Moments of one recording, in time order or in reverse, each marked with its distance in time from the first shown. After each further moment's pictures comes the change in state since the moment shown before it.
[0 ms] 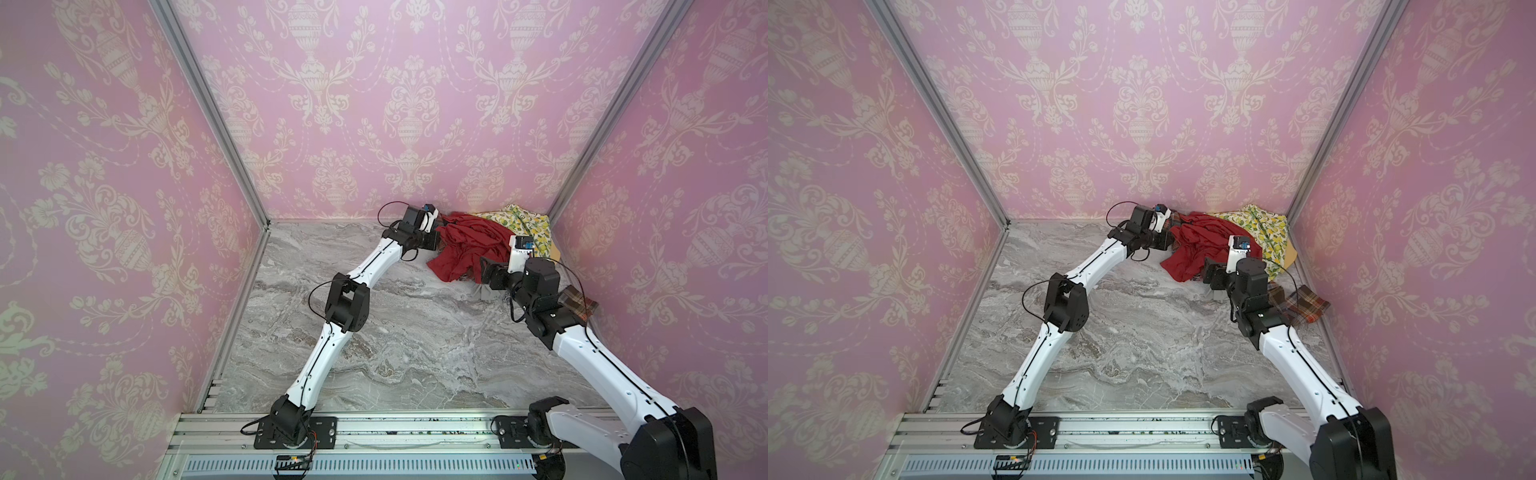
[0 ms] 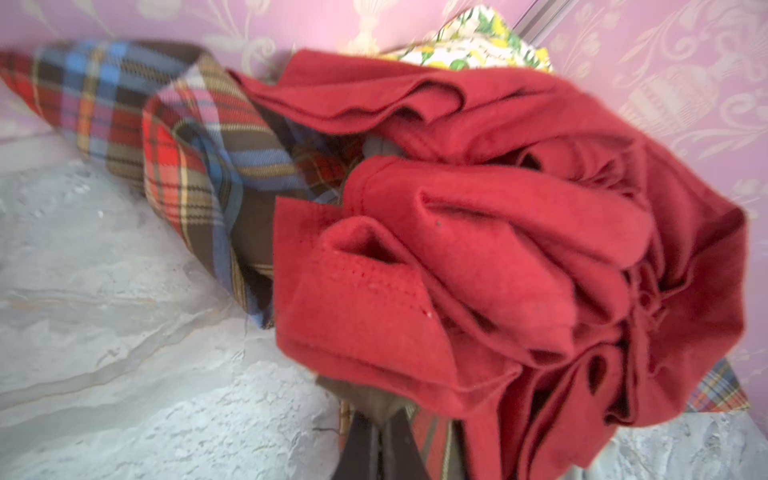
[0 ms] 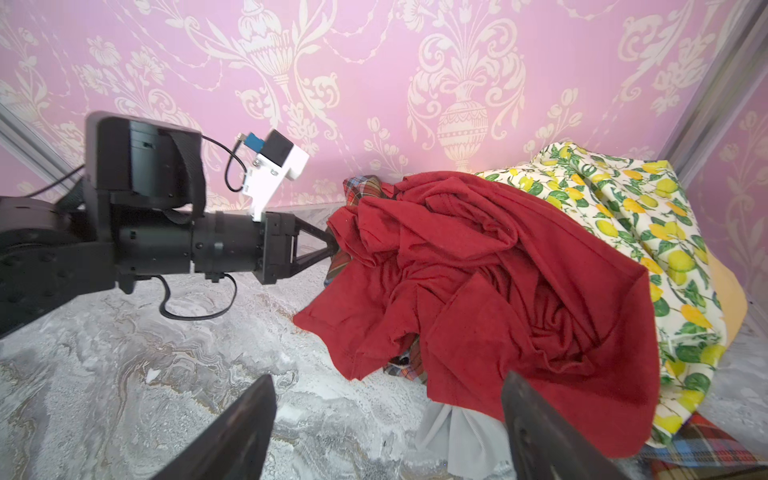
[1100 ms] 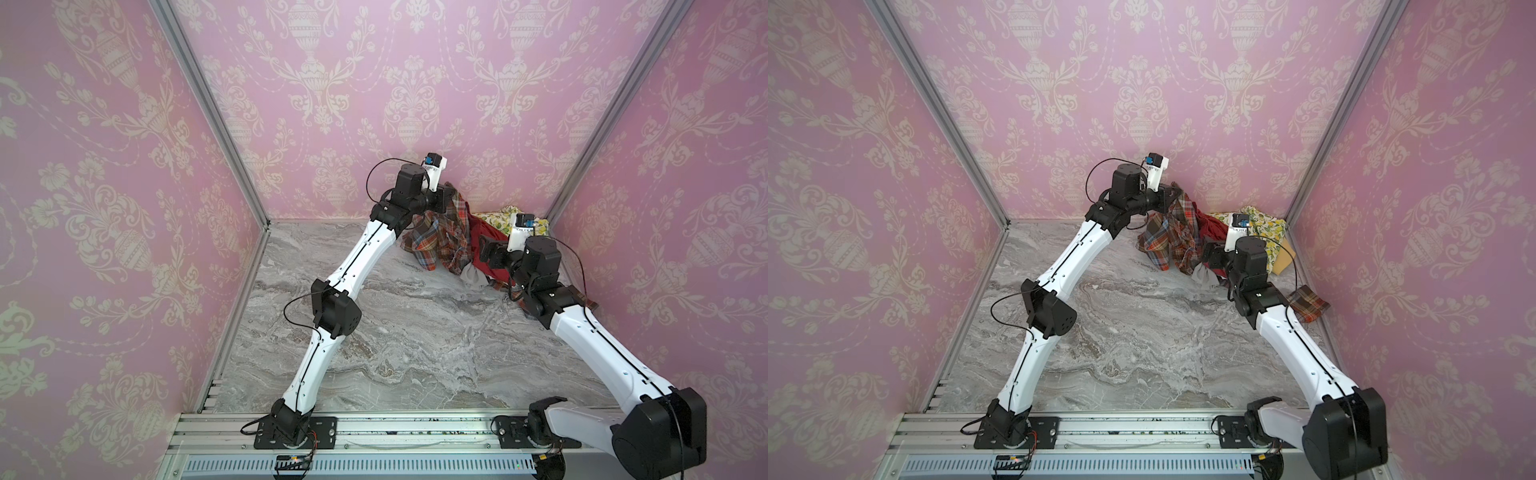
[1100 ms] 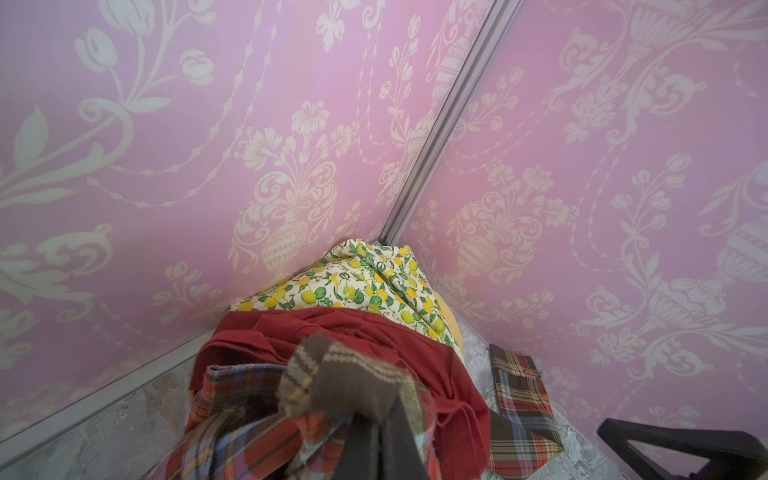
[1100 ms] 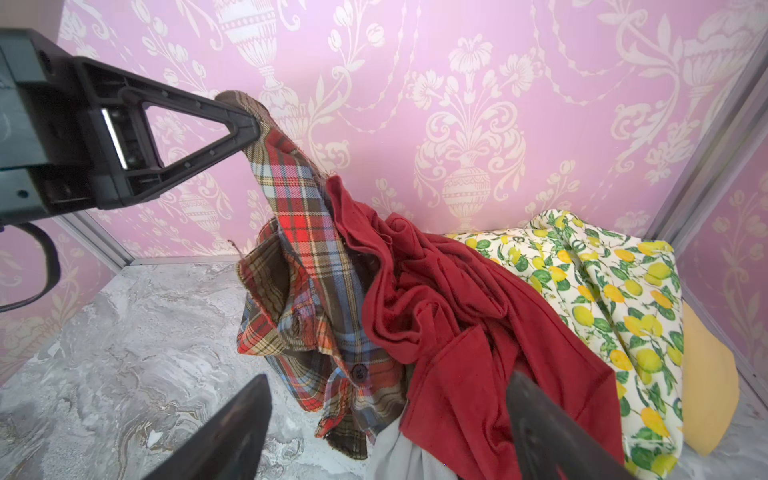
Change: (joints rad) left arm -0.031 -0.252 0.133 0.037 0.006 -0.019; right arm -0.005 0.124 0.214 0.000 0.001 -0.034
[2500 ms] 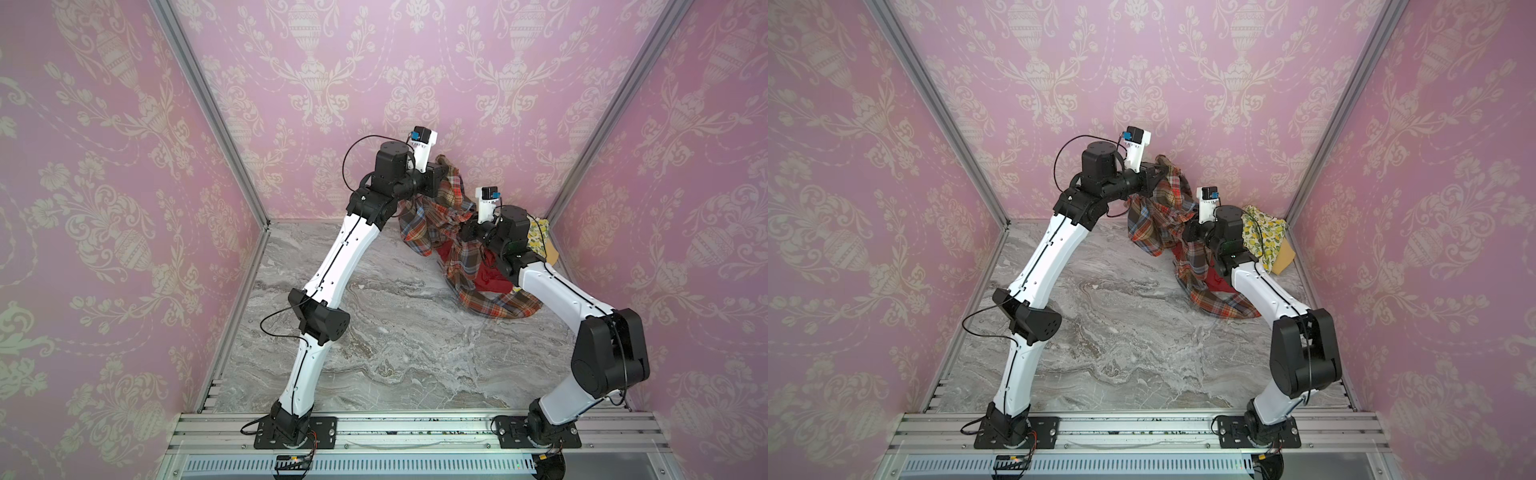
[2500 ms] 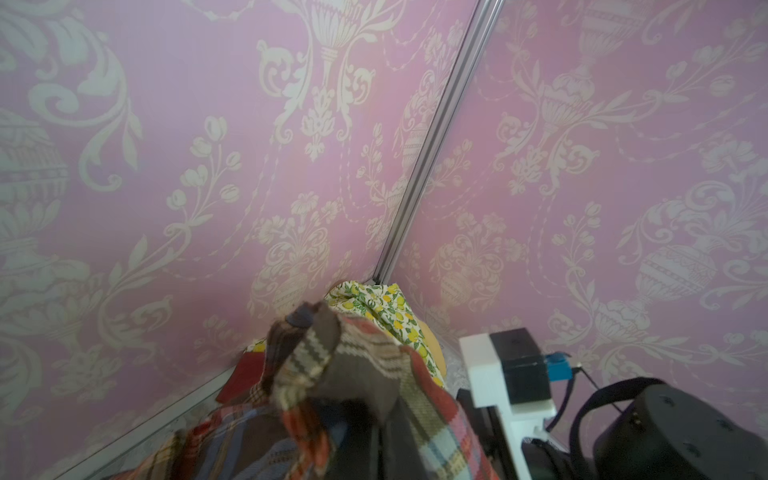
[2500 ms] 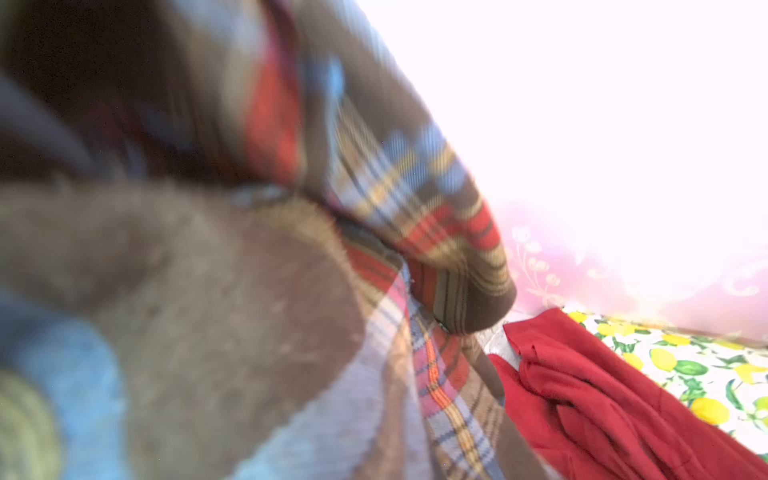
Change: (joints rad) left arm 0.034 -0.164 0.031 -0.147 -0.013 0.041; right arm 0.007 0.409 0.324 0.174 -0.356 0.049
